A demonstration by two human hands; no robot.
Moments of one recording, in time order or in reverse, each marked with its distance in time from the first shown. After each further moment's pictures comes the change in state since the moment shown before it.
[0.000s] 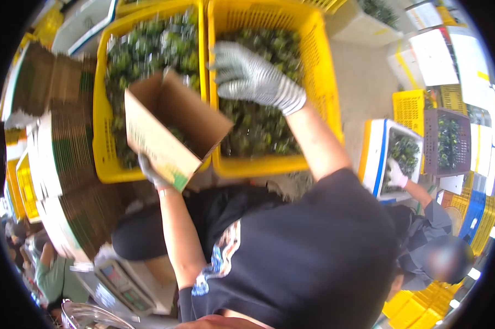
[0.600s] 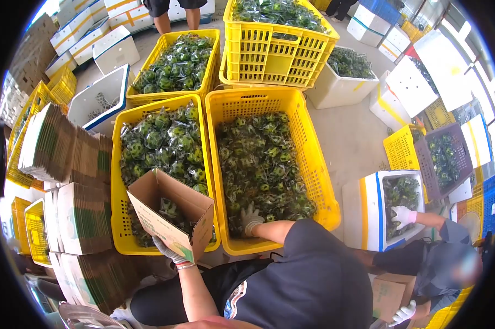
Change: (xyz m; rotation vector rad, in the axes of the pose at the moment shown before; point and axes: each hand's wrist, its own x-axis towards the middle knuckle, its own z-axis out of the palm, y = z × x) left_hand -0.002 -0.004 0.013 -0.195 -0.032 0.088; right_hand -0.047 0.240 0.062 -1.144 -0.151 1.103
